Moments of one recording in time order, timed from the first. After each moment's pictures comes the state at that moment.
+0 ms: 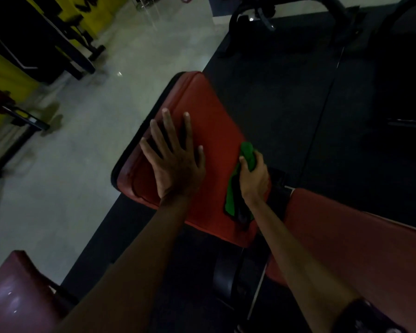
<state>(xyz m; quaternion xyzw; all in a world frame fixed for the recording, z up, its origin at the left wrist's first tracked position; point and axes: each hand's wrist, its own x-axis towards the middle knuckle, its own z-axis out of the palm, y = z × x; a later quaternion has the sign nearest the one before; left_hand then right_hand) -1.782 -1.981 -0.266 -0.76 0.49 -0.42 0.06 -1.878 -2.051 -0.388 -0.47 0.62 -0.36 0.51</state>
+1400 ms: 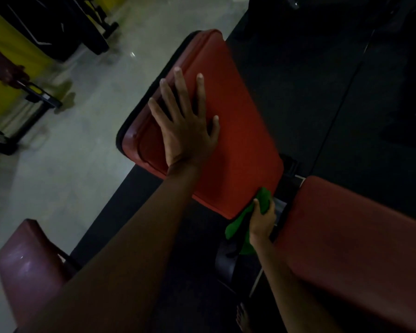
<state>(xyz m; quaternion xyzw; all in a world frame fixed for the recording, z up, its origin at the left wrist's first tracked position) -1.779 -1.982 -0.269 -0.75 0.49 -0.43 0.05 -1.891 -1.938 -0.503 -0.30 0.65 -0.35 0.61</state>
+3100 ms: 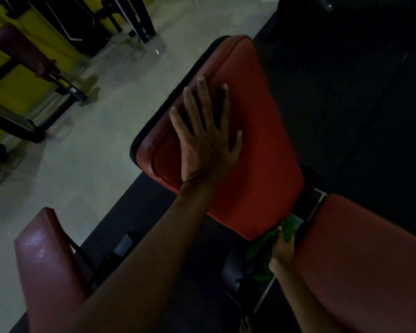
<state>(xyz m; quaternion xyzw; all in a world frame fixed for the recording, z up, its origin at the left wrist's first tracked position) -1.778 -1.984 -0.269 -0.76 0.47 -0.44 0.10 -1.896 -1.940 -0.576 -0.15 0.68 -0.30 0.65</state>
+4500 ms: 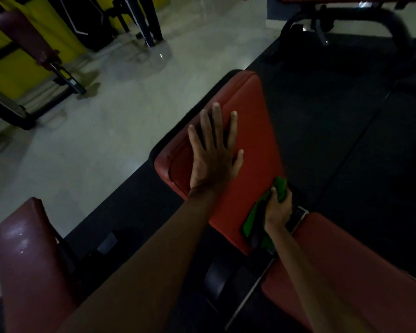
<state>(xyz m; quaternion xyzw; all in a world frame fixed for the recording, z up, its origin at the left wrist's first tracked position) -1.782 -1.982 -0.268 -0.75 0.49 -0.43 0.08 -1.886 -2.036 -0.449 -0.40 0.64 -0.34 0.56</state>
